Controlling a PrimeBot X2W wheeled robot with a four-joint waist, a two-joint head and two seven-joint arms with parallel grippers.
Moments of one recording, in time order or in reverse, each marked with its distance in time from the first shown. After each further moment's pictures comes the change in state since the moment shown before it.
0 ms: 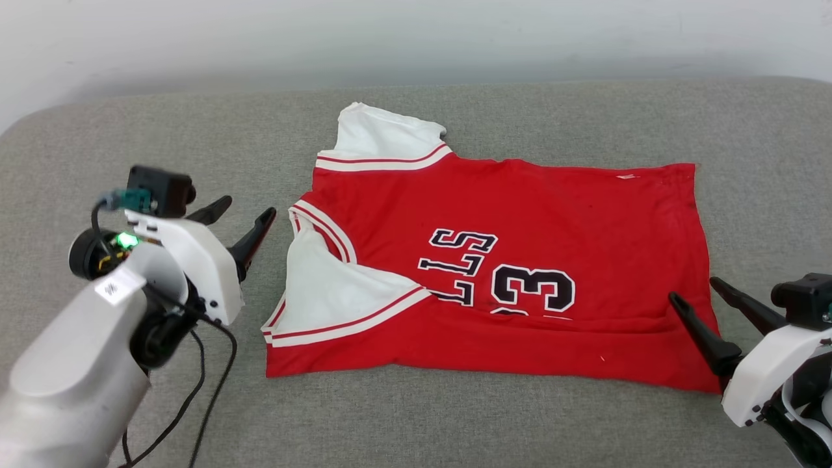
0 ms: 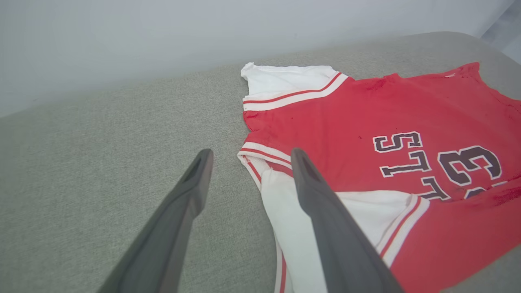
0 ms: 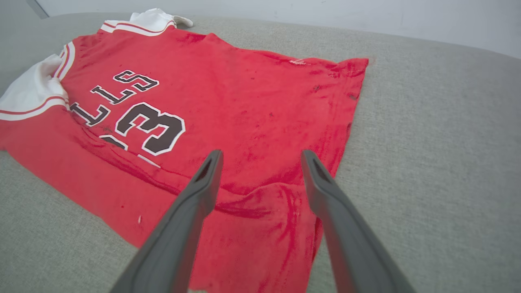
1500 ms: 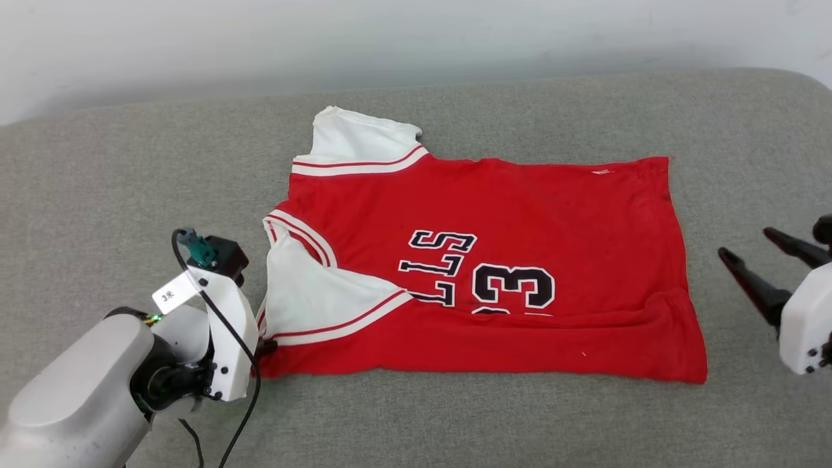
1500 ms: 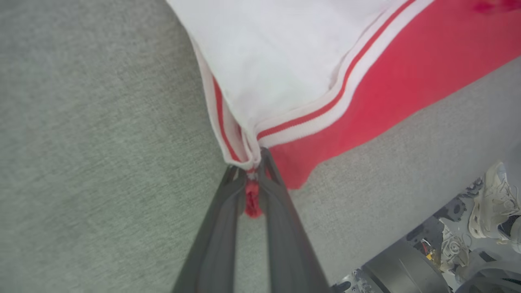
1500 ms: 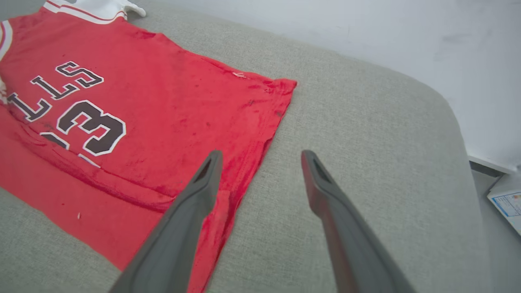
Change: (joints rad) left arm 0.043 0.089 -0.154 -0.104 -0.238 0.002 0.626; right arm -0.104 -0.099 -0.044 -0.076 -0.051 0.000 0.224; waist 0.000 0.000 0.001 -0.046
